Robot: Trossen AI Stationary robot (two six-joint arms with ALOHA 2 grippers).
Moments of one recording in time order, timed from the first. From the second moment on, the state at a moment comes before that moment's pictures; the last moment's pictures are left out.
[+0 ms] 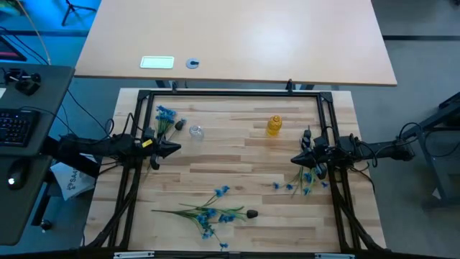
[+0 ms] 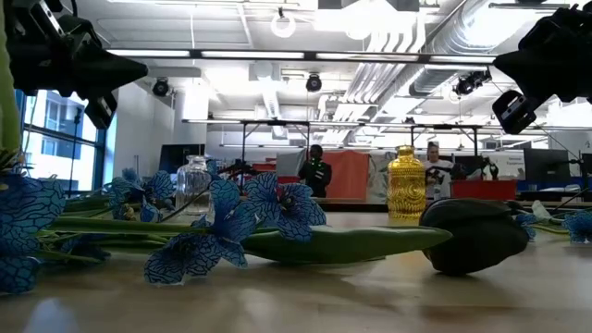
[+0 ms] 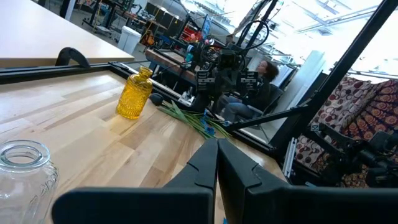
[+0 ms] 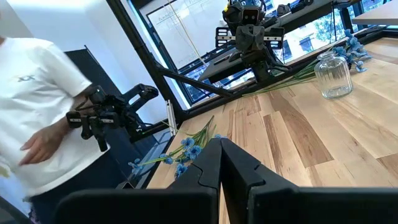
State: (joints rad) left arm -0.13 0.02 0.01 0.05 -0.25 -0.47; right arm 0.12 0.01 0.01 0.03 -0.08 0.47
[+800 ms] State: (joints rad) left arm -0.13 0.03 0.01 0.05 -0.25 -0.47; right arm 0.12 0.01 0.01 0.25 0.19 0.84
